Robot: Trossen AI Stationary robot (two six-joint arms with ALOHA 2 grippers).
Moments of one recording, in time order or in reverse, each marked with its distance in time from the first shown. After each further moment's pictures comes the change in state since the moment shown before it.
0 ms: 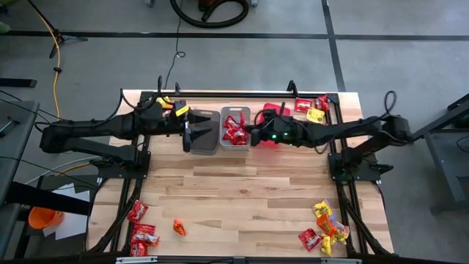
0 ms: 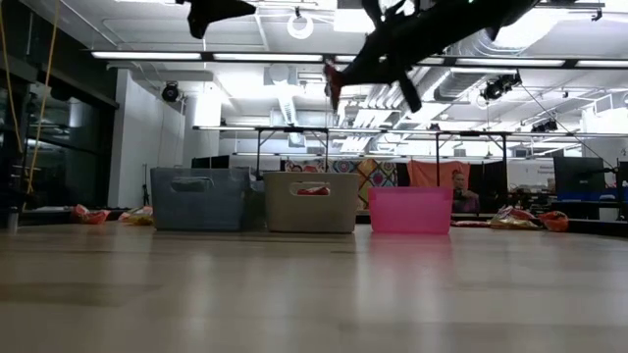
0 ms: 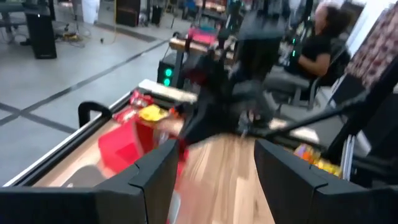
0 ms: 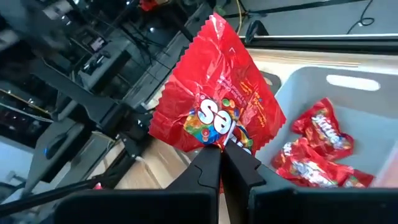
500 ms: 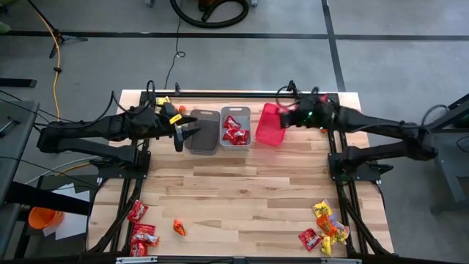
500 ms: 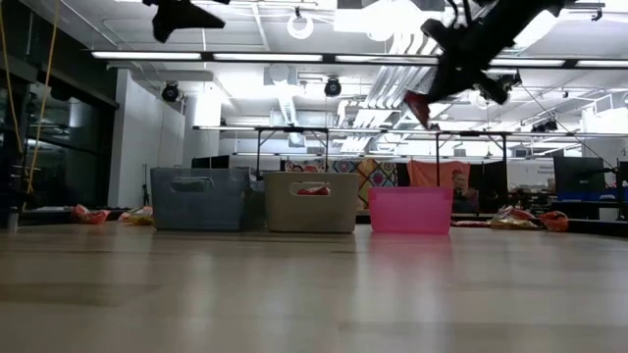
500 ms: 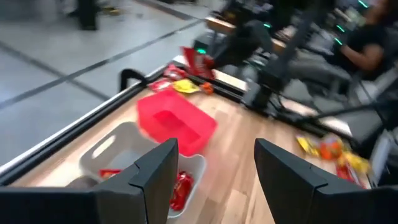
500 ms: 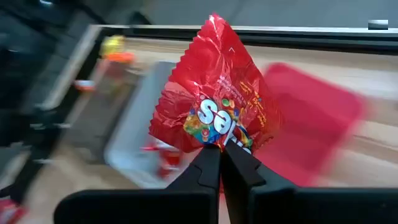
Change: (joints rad) left arm -0.075 -0.121 0.000 -0.249 -0.198 -0.086; right arm -0.232 -0.371 0.000 -0.687 -0.061 0.032
